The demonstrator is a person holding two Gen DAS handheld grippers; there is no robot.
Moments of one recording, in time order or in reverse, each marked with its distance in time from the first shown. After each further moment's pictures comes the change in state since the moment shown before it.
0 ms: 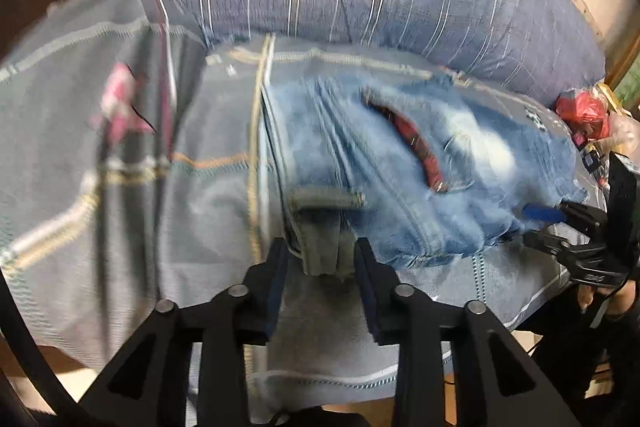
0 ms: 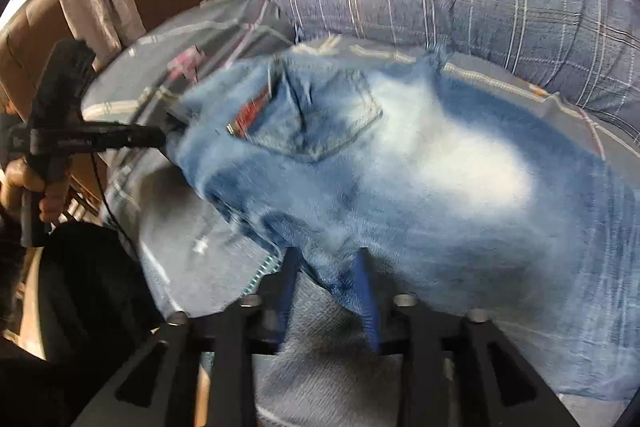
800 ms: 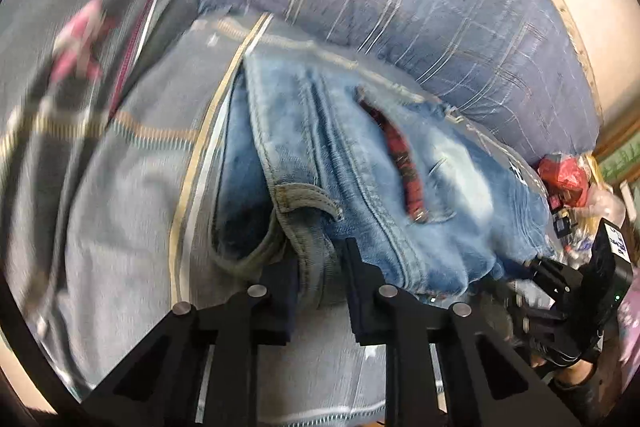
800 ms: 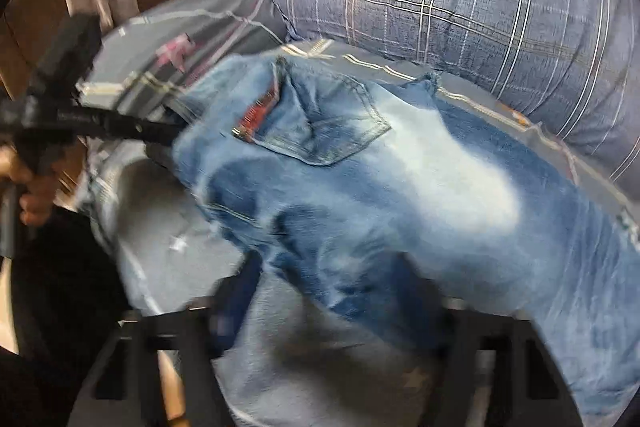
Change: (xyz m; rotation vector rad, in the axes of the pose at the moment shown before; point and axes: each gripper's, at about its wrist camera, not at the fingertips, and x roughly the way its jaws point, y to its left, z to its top) left arm 0.045 -0.007 0.009 -0.214 -0.020 -0.139; right arm 0.011 0.031 0.002 -0.128 0.040 -0.173
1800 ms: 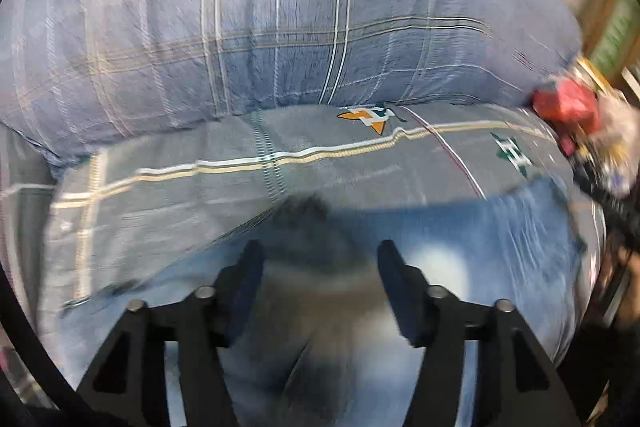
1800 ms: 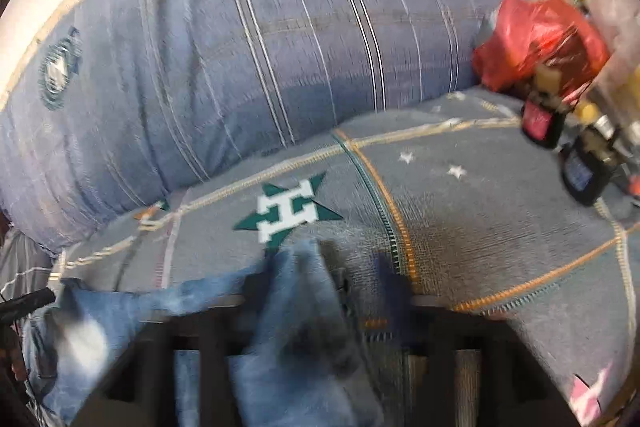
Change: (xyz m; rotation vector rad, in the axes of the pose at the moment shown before) left arm 0.087 -0.156 0.095 0.417 0.025 0.068; right arm -0.109 -0.326 -0.086 0.813 -0.251 -0.439
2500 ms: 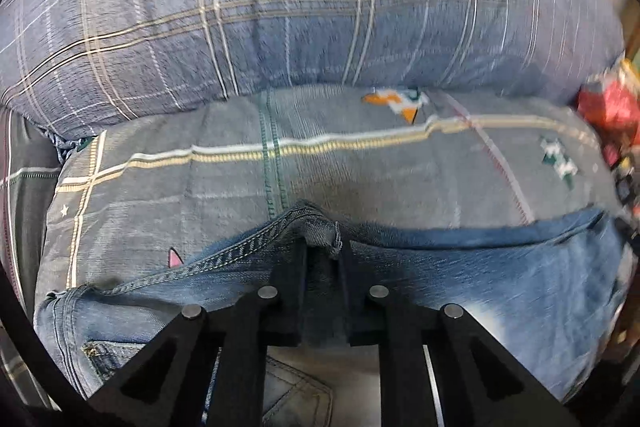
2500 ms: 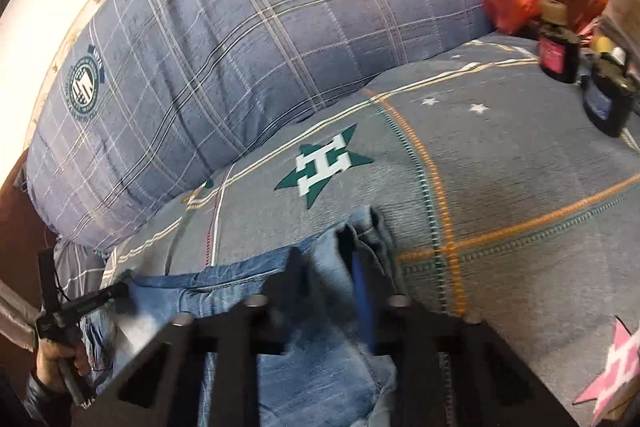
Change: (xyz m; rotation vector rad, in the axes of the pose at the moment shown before) left arm 0.059 -0.021 0.026 -0.103 0.061 0.106; right arm 0.001 -0.010 -0.016 0.102 0.126 0.175
